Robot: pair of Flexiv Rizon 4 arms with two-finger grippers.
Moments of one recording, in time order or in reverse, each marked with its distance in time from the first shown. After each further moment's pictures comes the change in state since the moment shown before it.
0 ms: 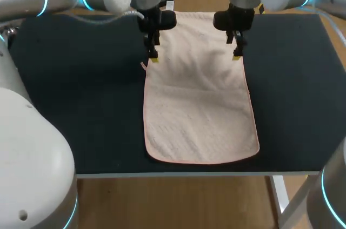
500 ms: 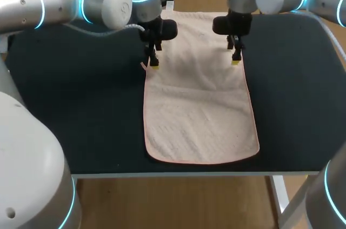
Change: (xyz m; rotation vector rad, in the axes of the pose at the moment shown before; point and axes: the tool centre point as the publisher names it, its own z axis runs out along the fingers) left arm 0.003 -0.002 0.019 0.000 -0.064 0.061; right arm -0.005 -0.007 0.024 0.002 0.046 0.100
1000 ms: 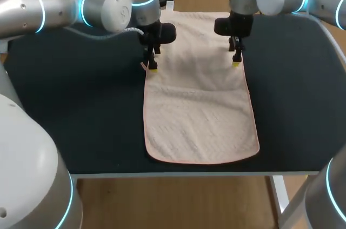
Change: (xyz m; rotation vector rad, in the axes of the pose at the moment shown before) left arm 0.002 0.007 0.015 -0.005 0.011 0.000; right arm 0.000 -0.006 0.010 -0.002 0.024 0.040
